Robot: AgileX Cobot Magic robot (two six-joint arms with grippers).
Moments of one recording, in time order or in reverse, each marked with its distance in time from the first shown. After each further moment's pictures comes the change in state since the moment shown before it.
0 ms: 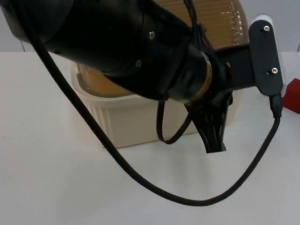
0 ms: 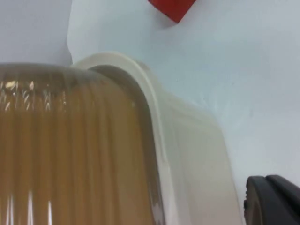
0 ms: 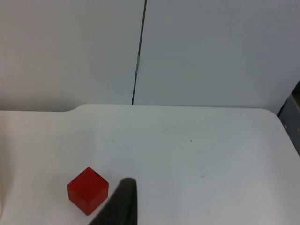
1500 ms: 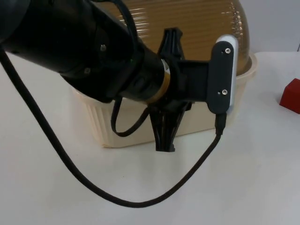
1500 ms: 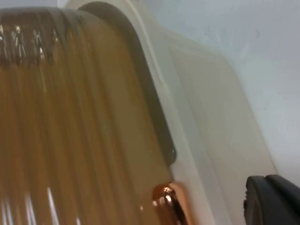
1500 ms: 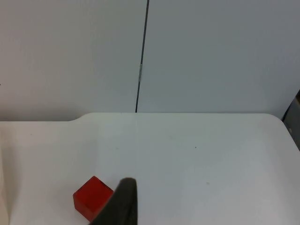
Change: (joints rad) right arm 0.000 0.000 0.000 -0.002 -0.022 0.025; left arm 0.096 -0.035 0.109 0.266 -0.024 0.010
